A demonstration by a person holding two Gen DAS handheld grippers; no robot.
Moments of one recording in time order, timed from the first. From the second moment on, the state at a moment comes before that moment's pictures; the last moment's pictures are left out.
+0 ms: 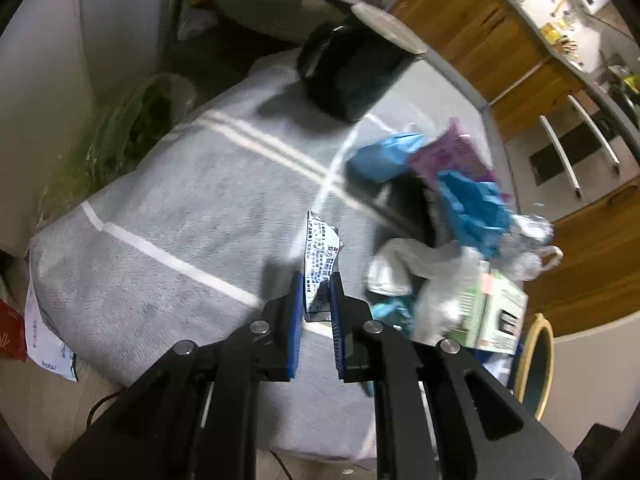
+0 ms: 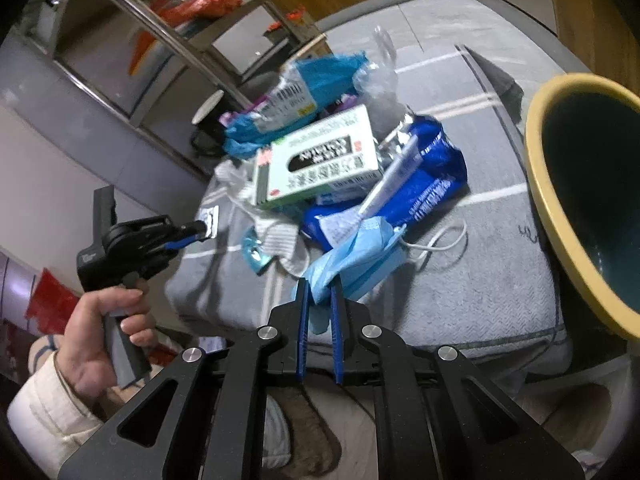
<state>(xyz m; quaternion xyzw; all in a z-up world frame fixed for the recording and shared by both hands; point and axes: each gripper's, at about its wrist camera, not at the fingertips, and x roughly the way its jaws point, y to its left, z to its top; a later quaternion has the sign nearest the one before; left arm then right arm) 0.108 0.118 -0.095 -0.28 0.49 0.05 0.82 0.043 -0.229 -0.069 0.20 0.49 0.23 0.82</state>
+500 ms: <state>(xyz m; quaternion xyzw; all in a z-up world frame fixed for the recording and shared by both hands) 0.073 0.014 -0.005 -0.21 0.40 -0.16 0.88 0.034 -0.279 -0.022 0.22 0.41 0.18 0.87</state>
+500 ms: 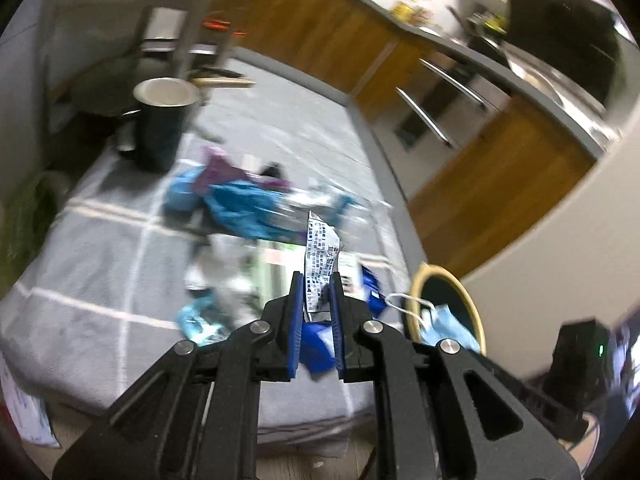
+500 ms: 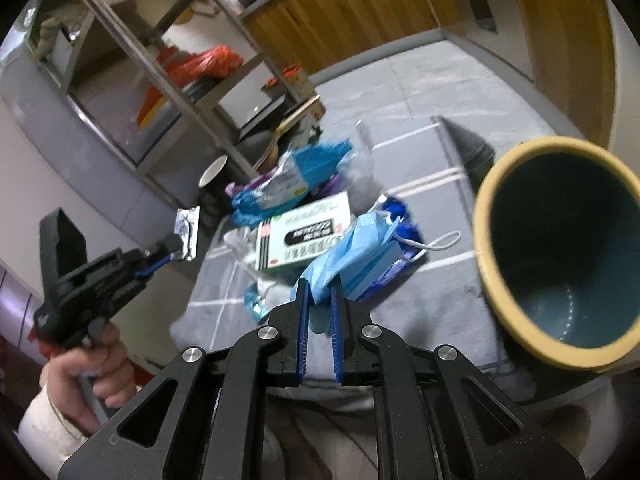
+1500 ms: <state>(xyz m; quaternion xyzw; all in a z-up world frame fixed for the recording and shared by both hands) 0.109 -0.204 -0.042 -0.08 0.48 -0.32 0.81 0.028 -0.396 -0.079 0.22 0.47 -0.02 0.86</state>
